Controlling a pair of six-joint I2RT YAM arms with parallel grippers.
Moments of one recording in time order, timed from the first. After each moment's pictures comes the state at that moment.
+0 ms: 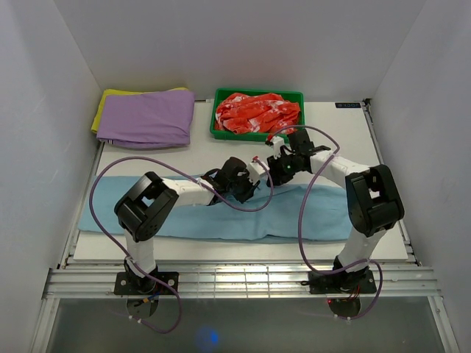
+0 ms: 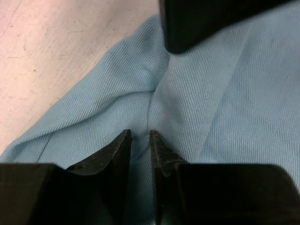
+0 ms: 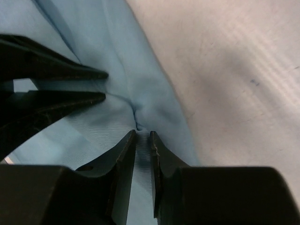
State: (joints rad) left arm -0.77 1.86 1.01 0.14 0.15 0.16; right arm 0.37 1.77 1.14 -0.37 -0.56 -0.16
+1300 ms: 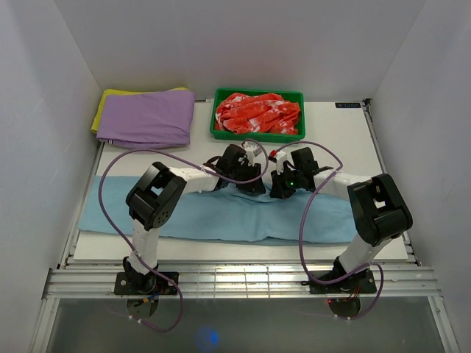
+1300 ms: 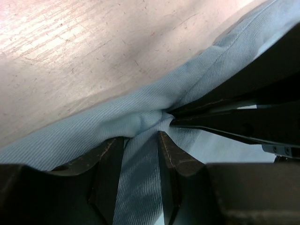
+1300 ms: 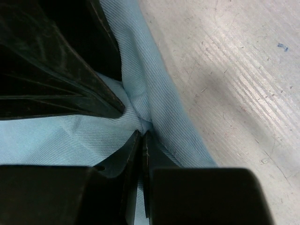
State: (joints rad) left arm -0.70 2.00 1.19 0.09 0.41 -0.45; right arm 0.40 1.67 0.83 -0.11 -0.51 -0.18
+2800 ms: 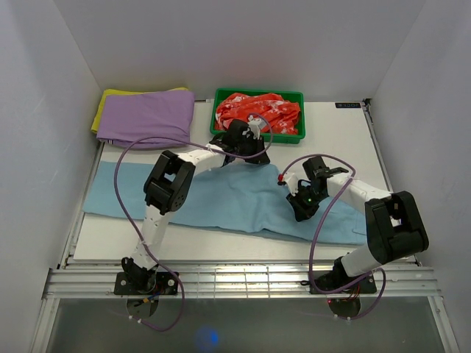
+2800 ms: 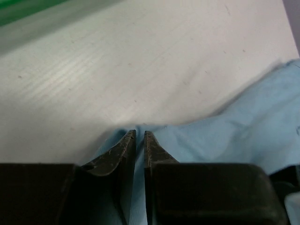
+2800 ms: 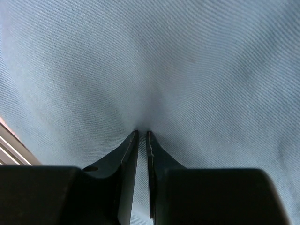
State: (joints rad) left arm -0.60 2.22 1.60 0.03 0.47 -0.38; right arm 0.33 1.50 0.80 -0.68 -0.39 -0.59
